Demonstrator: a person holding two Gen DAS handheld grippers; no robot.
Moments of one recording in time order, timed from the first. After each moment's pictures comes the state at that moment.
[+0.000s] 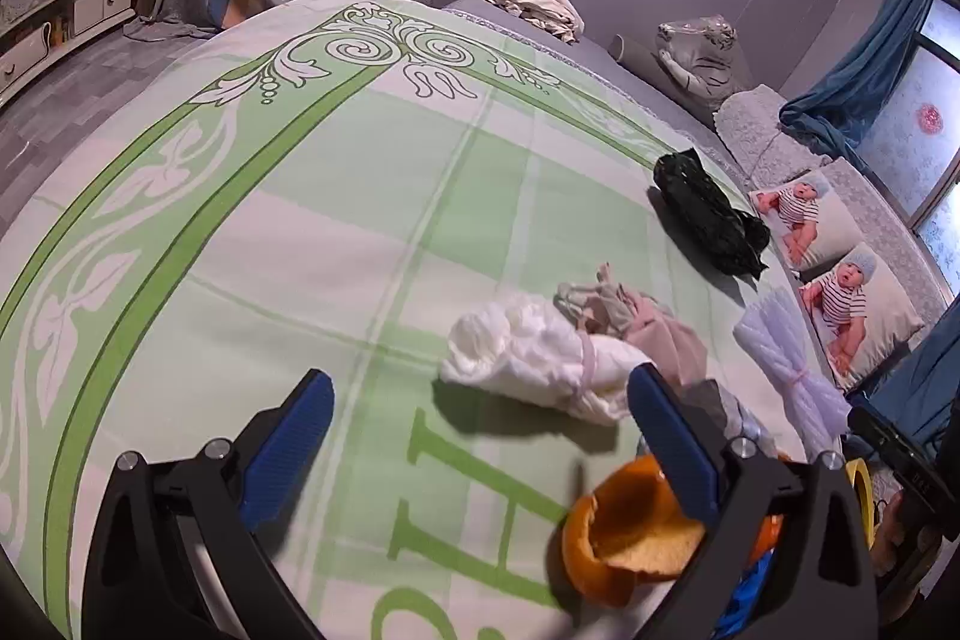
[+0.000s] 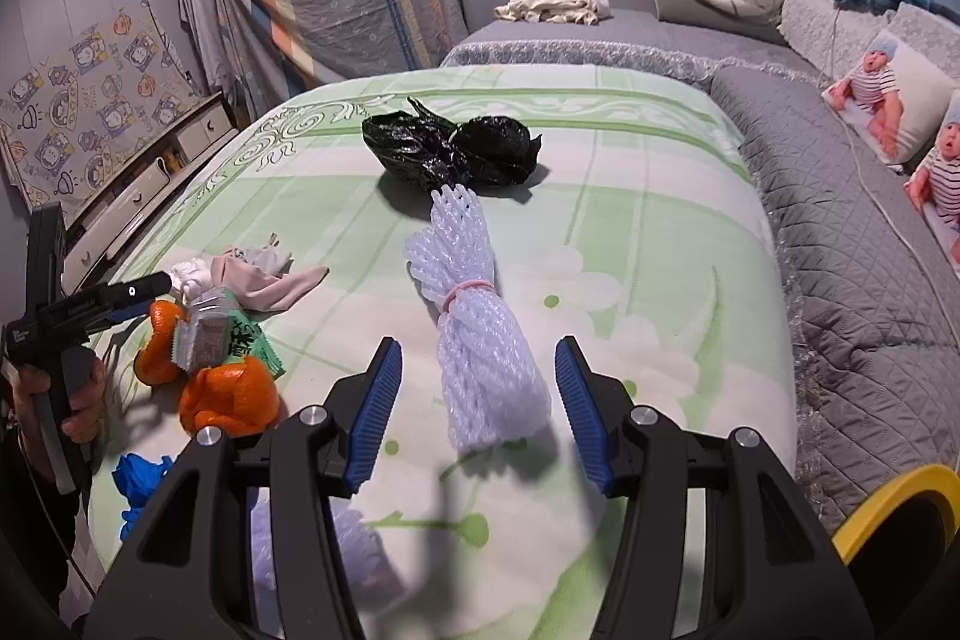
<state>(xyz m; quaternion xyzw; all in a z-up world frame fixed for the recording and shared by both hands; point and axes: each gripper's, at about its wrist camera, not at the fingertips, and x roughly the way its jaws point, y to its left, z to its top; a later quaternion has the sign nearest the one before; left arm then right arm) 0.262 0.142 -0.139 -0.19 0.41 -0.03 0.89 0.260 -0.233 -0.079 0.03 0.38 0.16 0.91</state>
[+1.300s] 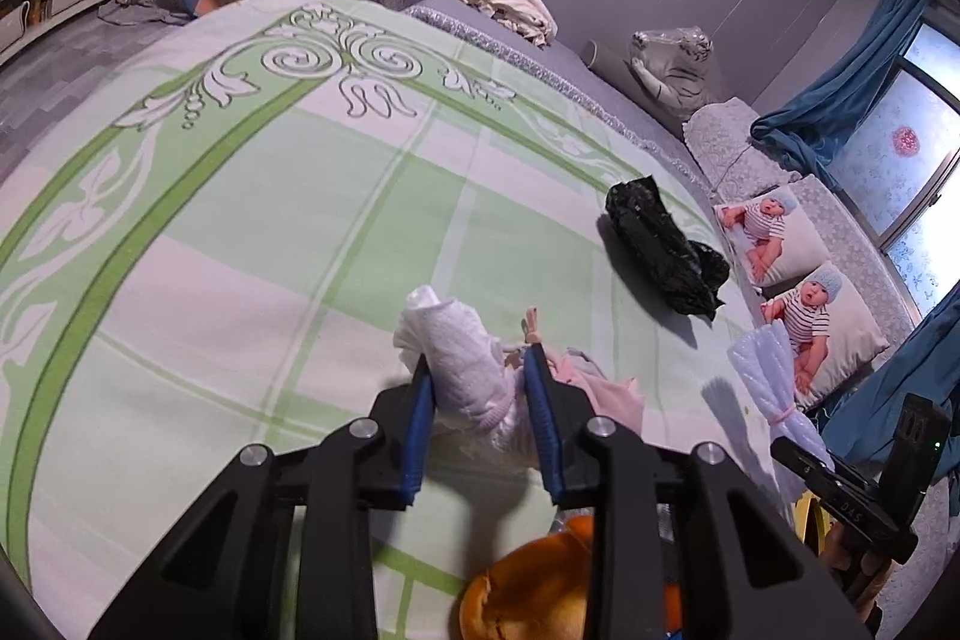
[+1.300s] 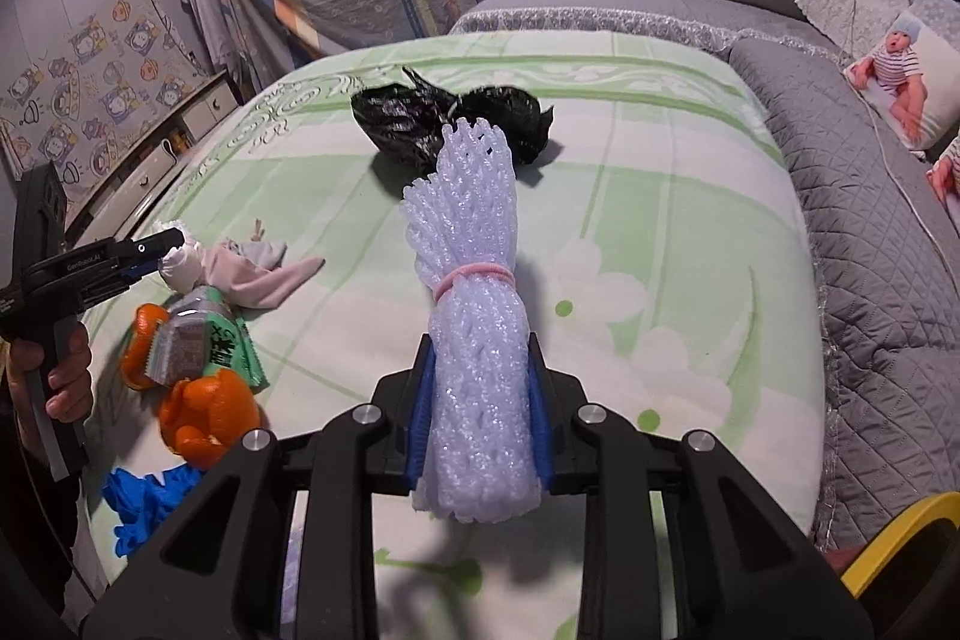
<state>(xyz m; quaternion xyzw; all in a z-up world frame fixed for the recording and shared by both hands) 0.287 0.124 -0.121 -0.23 0.40 -0.07 0.89 0.280 -0.231 -0.085 0.03 0.41 0.17 0.89</state>
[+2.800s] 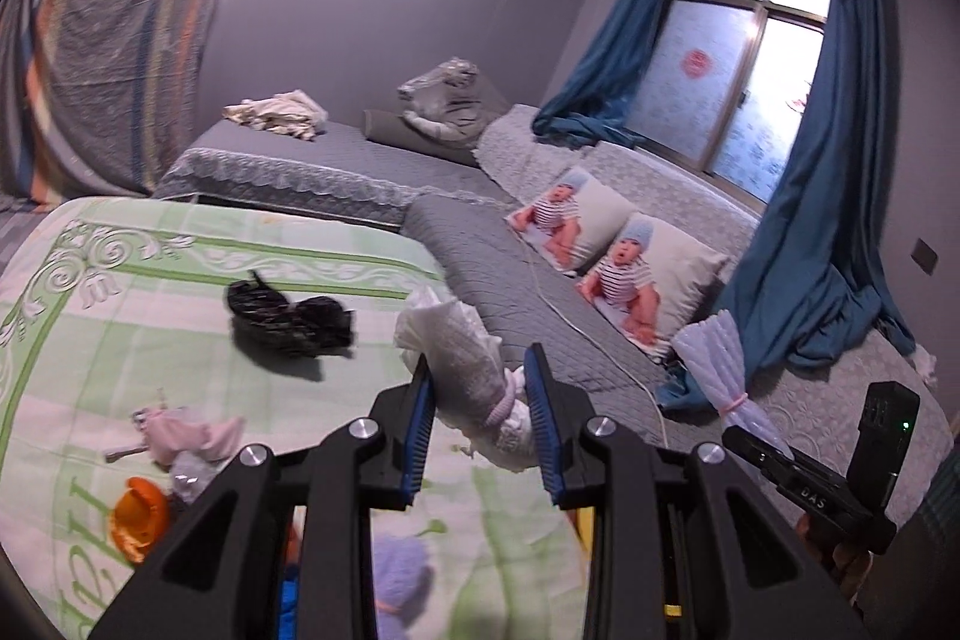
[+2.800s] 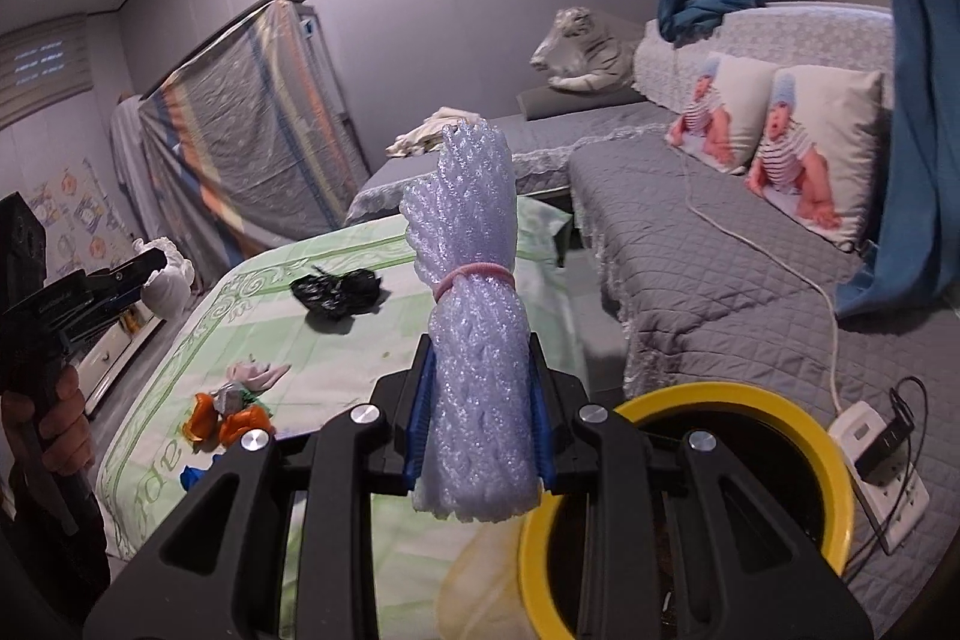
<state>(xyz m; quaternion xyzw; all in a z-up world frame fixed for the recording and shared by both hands) 0.175 -0.093 0.038 -0.11 0.26 -0.27 0.92 0.082 -0.401 0.019 0.14 0.25 0.03 0.96</state>
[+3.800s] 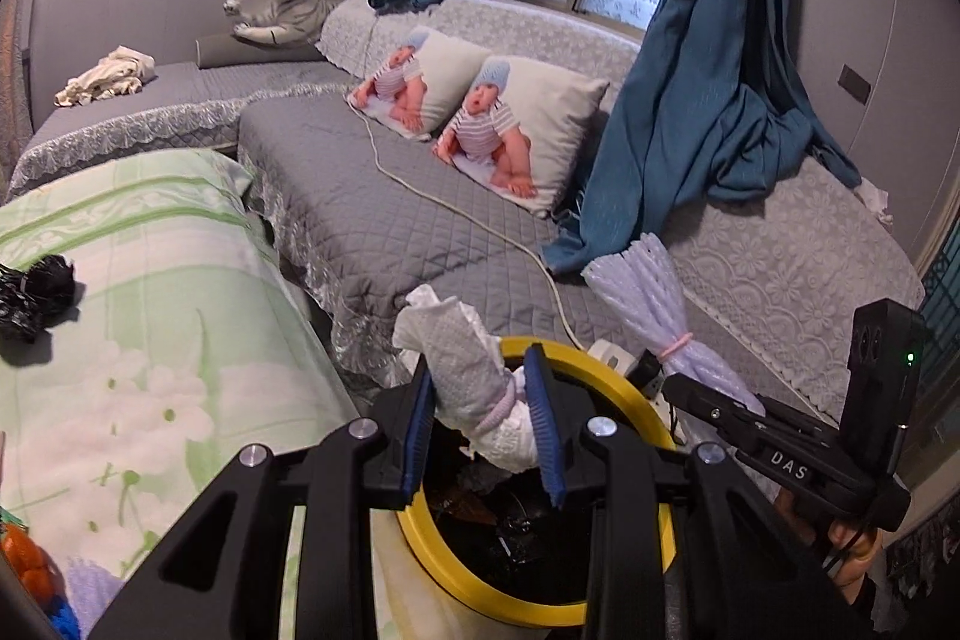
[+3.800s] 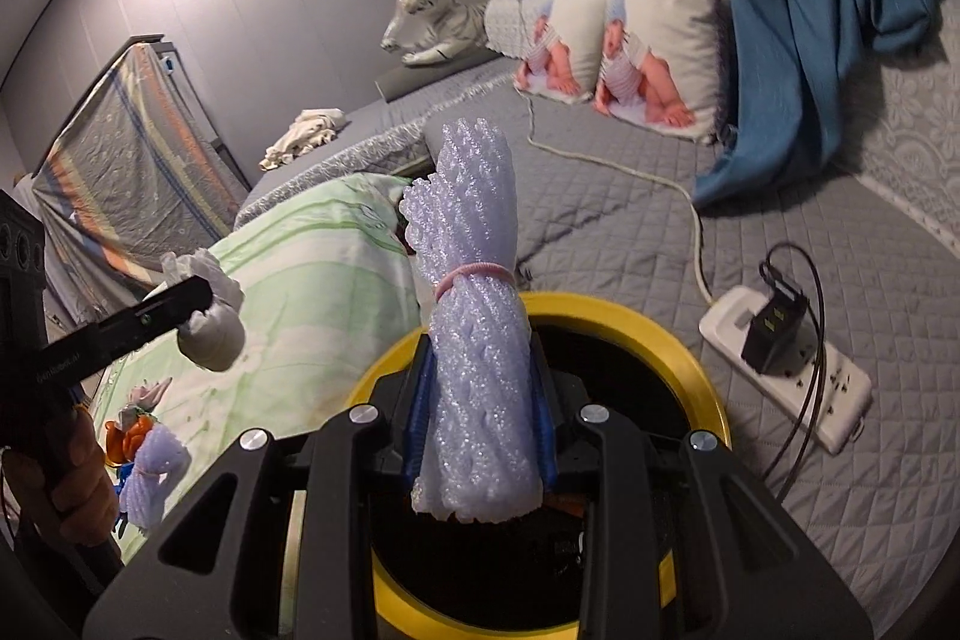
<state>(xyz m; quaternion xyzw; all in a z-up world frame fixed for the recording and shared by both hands) 0.180 -0.315 -0.046 0.01 0.36 -0.41 0.84 0.033 -0.516 -0.061 0.23 0.29 -0.10 0.92</state>
